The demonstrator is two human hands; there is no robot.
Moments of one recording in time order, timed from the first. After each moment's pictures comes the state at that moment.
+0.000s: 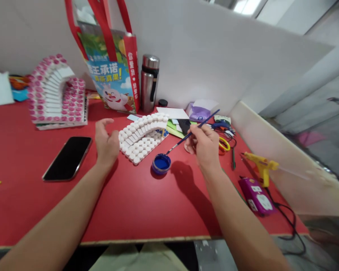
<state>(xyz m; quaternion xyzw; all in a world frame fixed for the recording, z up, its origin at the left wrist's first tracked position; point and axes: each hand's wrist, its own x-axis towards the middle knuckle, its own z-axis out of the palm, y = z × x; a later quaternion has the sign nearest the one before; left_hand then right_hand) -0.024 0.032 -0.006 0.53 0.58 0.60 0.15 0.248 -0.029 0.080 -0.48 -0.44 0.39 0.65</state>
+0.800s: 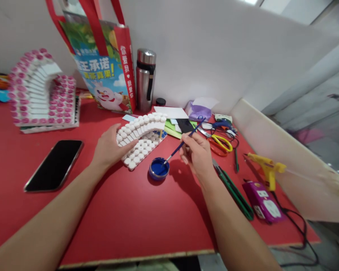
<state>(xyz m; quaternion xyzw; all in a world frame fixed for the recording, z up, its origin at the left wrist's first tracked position) -0.019 0.035 -0.010 0.69 0.61 0.36 0.16 0.254 -0.031 0.047 -0.48 -0.43 0.47 0.60</state>
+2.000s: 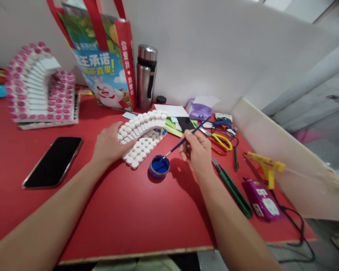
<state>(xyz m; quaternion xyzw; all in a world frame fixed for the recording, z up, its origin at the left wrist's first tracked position) -0.021 0.042 -0.018 0.70 0.60 0.36 0.13 0.251 -0.030 0.041 -0.47 -0.44 0.44 0.62</state>
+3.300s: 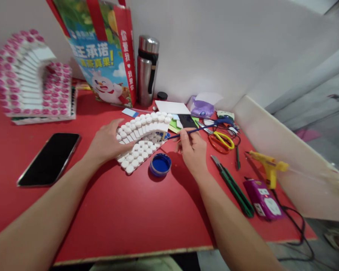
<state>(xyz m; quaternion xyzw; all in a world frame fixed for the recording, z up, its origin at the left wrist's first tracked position) -0.027 0.033 0.001 0.74 0.59 0.28 0.17 0.250 -0.024 0.018 -0.53 -0.60 0.21 0.56</state>
